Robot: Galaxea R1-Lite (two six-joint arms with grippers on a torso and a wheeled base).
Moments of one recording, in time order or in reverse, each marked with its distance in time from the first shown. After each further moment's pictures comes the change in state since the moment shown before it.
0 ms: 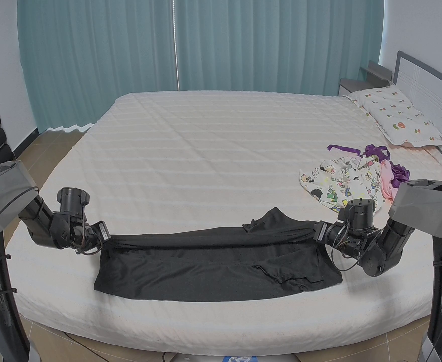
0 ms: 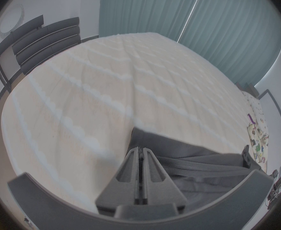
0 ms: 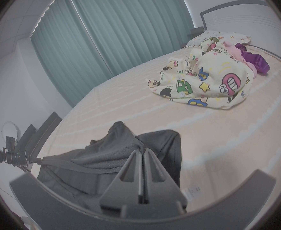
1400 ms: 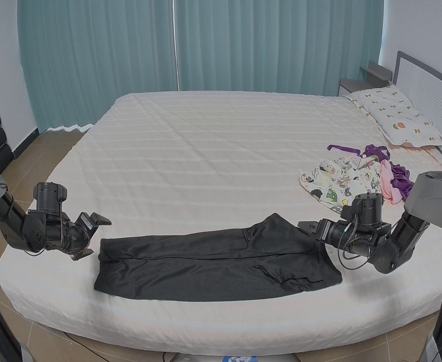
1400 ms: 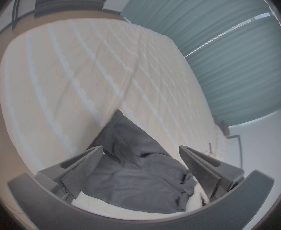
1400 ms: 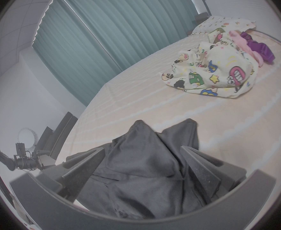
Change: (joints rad) left arm 0.036 -0.252 0.168 -0.002 -0.300 -0.474; right arm 0.016 -0.137 0.004 0.159 0.159 0.105
